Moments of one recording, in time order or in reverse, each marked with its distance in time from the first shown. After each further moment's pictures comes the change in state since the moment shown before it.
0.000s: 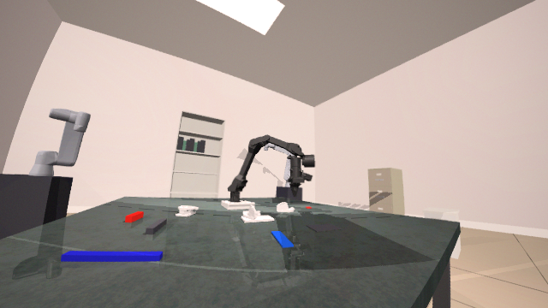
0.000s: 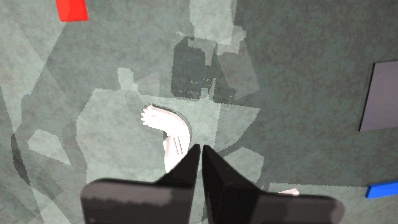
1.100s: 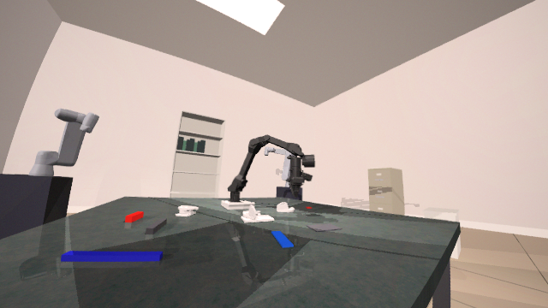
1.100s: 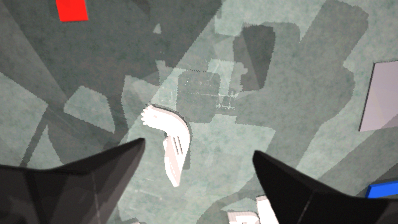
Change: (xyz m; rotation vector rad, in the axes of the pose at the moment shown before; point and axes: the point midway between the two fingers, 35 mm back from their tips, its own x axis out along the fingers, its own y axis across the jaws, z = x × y) arm 0.000 0.000 0.000 0.000 0.000 0.000
